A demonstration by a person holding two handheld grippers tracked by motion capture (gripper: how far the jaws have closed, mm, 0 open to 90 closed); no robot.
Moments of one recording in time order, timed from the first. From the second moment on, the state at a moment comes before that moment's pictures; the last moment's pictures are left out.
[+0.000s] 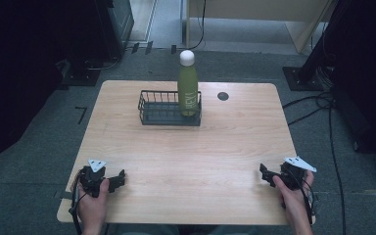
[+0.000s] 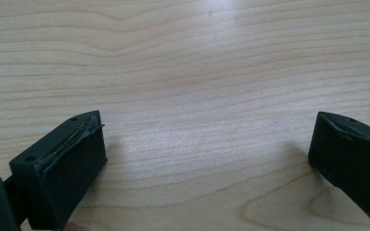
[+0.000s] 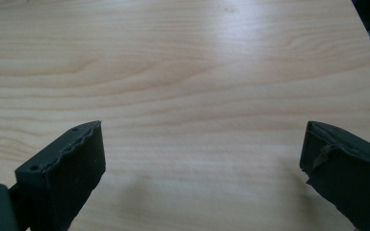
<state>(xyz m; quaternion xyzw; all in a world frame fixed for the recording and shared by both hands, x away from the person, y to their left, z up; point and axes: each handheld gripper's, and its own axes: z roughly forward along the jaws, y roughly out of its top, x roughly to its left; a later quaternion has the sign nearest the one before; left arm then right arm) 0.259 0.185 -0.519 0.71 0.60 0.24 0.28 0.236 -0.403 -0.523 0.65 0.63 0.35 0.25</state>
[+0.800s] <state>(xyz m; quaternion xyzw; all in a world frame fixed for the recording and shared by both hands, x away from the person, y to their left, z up) 0.259 0.185 -0.519 0.71 0.60 0.24 0.28 0.199 -0.415 -0.528 0.64 0.66 0.29 0.26</state>
